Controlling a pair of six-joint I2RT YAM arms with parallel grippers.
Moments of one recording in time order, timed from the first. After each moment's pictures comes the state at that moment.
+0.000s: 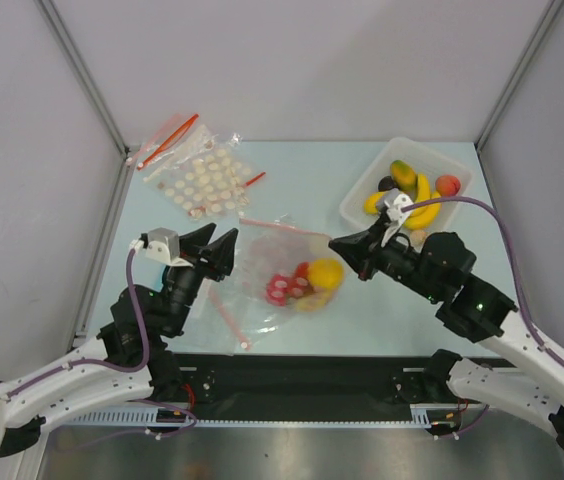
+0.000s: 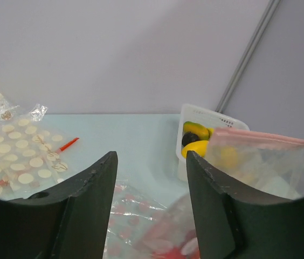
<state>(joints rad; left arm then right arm) -1.06 0.52 0.58 0.26 -0.67 -0.08 0.87 0.79 0.93 -0.19 -0.06 0.19</state>
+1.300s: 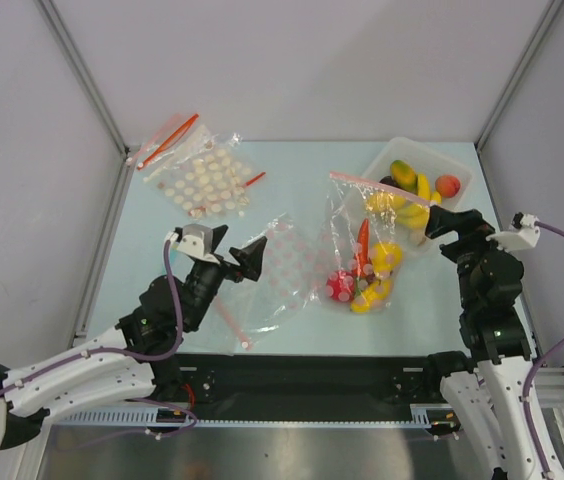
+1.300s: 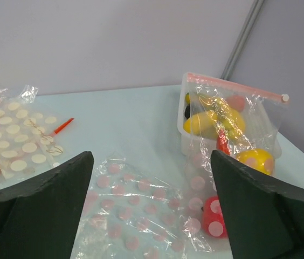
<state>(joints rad) -1.06 0.64 0.58 0.26 -0.62 -0.10 0.12 0.51 0.67 -0.18 0.21 0.64</state>
